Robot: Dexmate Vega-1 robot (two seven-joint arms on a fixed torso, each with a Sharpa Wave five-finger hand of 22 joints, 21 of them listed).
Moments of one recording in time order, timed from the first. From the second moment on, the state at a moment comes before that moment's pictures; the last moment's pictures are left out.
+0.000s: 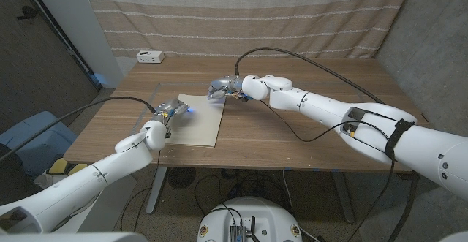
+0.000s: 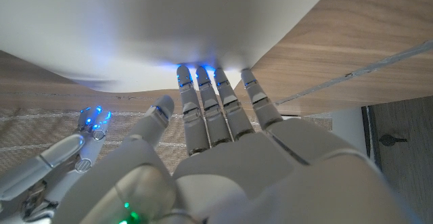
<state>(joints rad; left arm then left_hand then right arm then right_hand) 0.92 0.87 0.58 -1.78 0.19 0.49 0.31 0.24 0.16 0.79 -0.13 0.25 0.78 0.05 0.21 0.19 0.66 0.00 0.24 0.20 0.56 -0.05 0.19 0.17 0.33 0.12 0.34 0.20 -0.16 -0.27 -1.16 -1.13 -0.46 0.07 0.22 0.64 0.21 0.61 -0.05 0.20 0.67 0.00 0.20 0.18 0.75 0.09 0.24 0.20 0.62 -0.04 0.28 0.27 0.49 0.05 0.51 0.17</state>
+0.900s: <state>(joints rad) 0.90 0.86 0.59 -1.78 0.20 0.52 0.30 0.25 0.16 0.81 -0.13 0.26 0.78 0.05 0.20 0.19 0.66 0.00 0.23 0.20 0.56 -0.05 0.18 0.17 0.33 0.12 0.34 0.20 -0.22 -0.33 -1.14 -1.27 -0.48 -0.02 0.39 0.63 0.19 0.62 -0.03 0.20 0.70 0.01 0.20 0.18 0.79 0.10 0.24 0.20 0.65 -0.03 0.32 0.30 0.52 0.06 0.51 0.17</state>
